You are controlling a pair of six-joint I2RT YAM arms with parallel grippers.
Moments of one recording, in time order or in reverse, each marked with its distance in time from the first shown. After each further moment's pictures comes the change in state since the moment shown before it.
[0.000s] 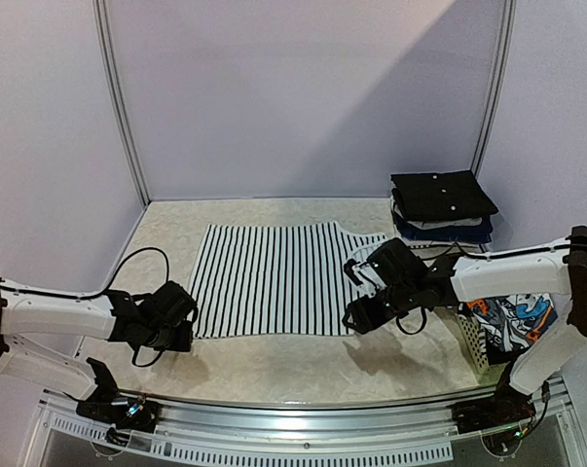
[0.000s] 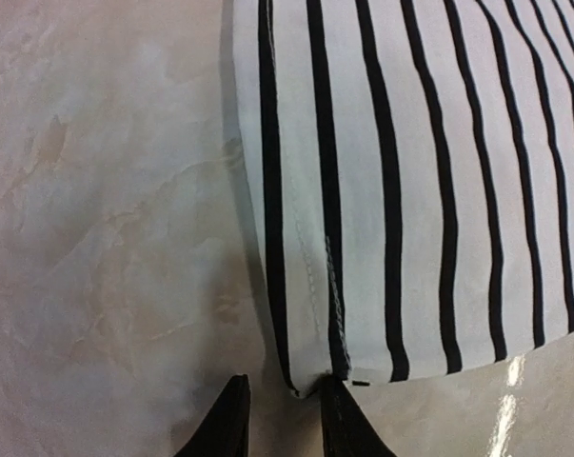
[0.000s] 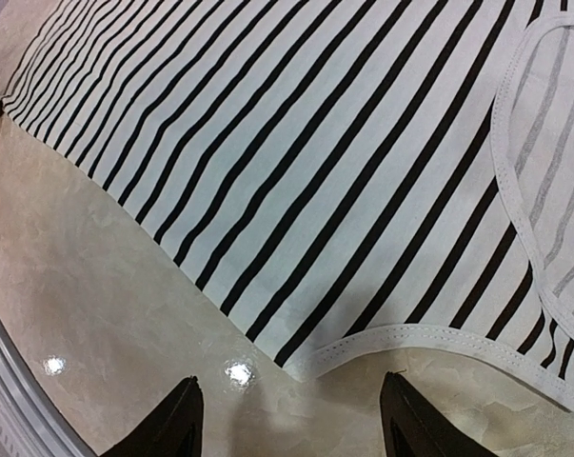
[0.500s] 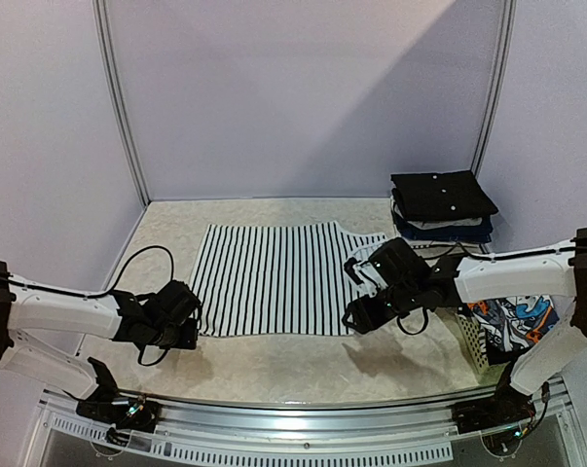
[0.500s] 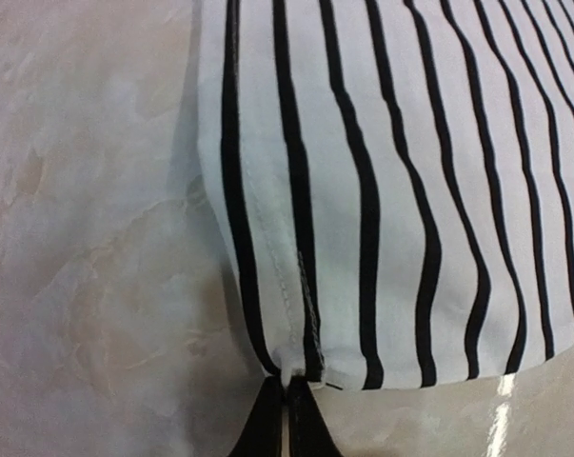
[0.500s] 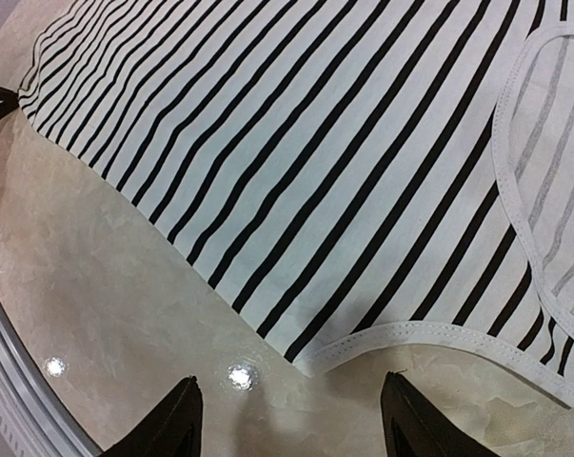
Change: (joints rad) left arm 0.000 0.051 -0.001 0.093 -0.005 0.018; right arm 0.007 -0.026 -0.007 0.005 0.001 0.004
